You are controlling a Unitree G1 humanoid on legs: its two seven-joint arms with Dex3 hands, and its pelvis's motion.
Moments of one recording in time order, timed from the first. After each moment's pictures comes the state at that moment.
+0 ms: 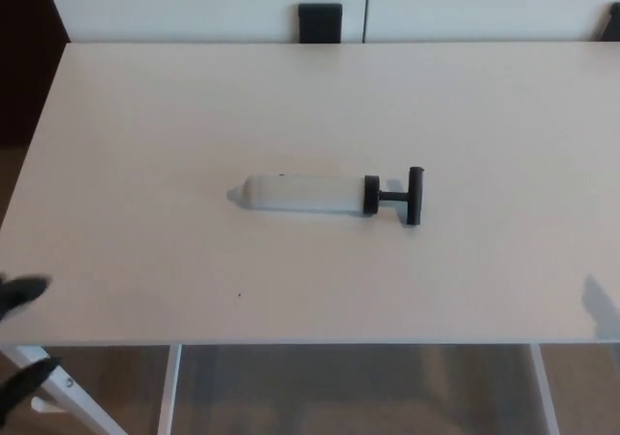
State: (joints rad) left_arm 0.27 0.47 0.36 -0.05 0.29 0.01 -0.48; right_arm 0.42 -0.09 -0.49 -0.48 0.51 0.20 0.13
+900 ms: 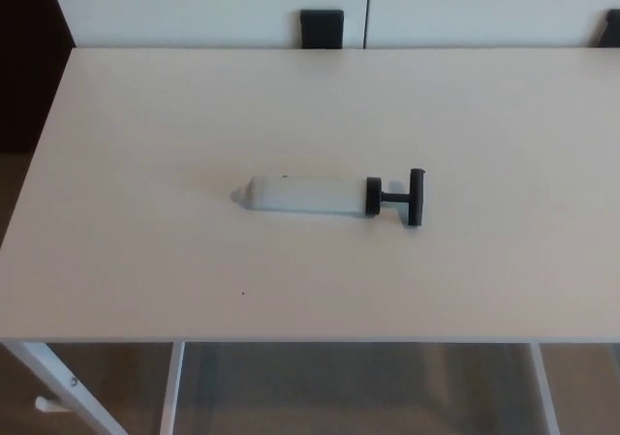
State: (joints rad) left_arm 0.63 0.65 0.77 0.55 -0.03 0.06 -0.86; right_arm 0.65 -0.09 -0.62 -0.40 0.52 0.18 0.22
